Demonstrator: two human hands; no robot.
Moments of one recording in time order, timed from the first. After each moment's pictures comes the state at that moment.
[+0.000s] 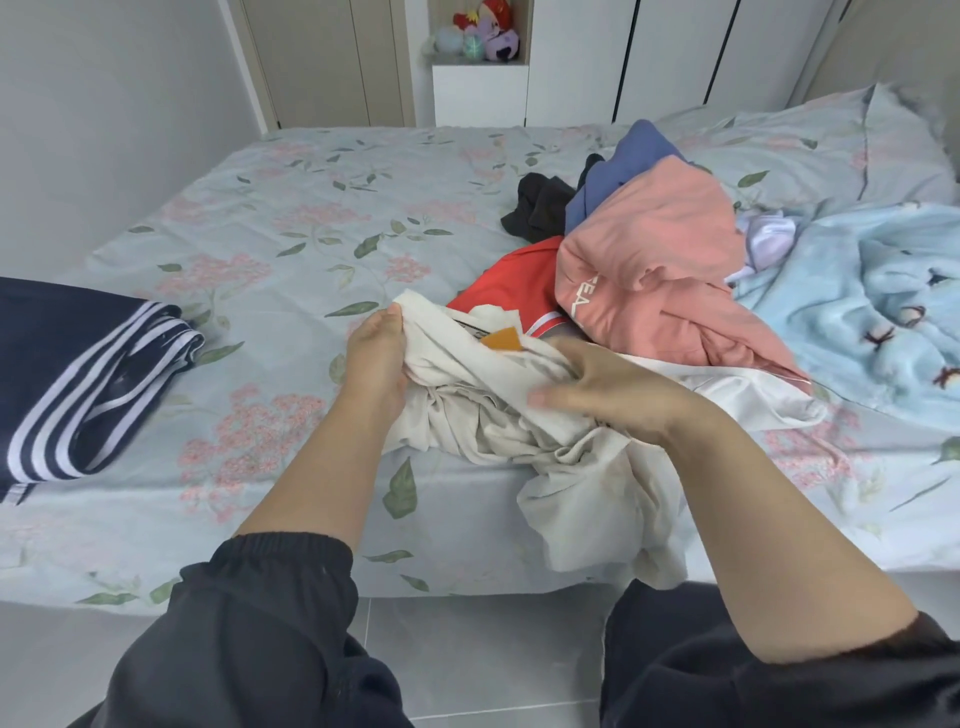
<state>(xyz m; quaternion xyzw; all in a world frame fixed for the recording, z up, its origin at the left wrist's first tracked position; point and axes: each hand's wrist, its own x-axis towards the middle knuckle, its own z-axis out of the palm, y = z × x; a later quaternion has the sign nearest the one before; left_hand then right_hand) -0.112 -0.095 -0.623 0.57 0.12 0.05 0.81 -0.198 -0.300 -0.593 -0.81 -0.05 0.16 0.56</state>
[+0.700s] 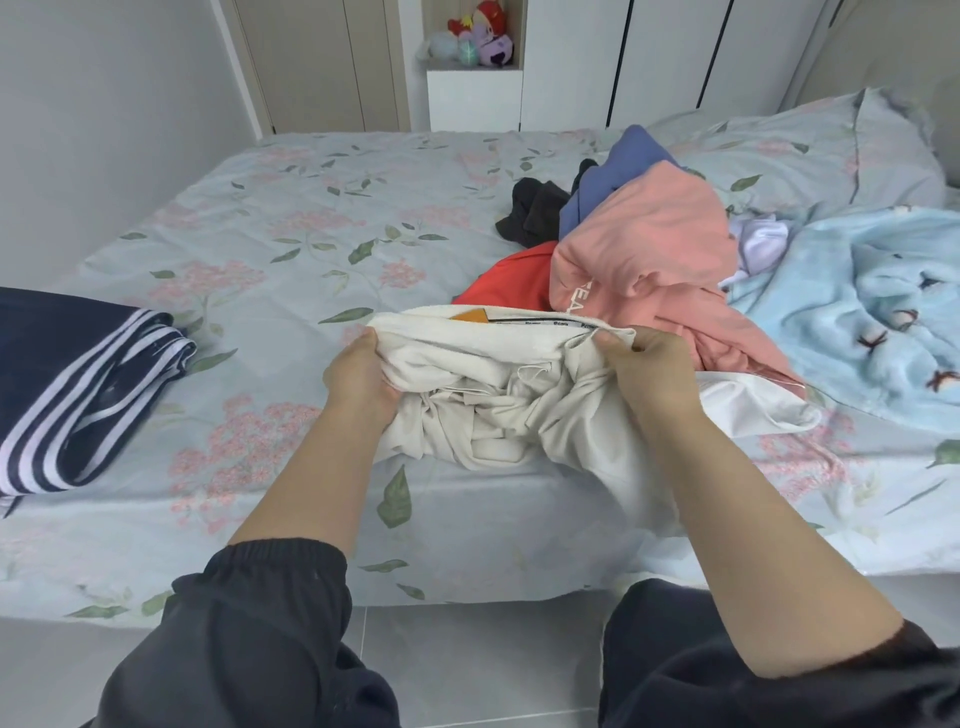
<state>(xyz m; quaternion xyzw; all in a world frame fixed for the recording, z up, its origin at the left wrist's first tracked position) -0.103 -0.088 -0.629 0.42 0.21 0.00 0.88 -0.179 -0.319 -0.614 -0.79 0.17 -0.20 0.55</state>
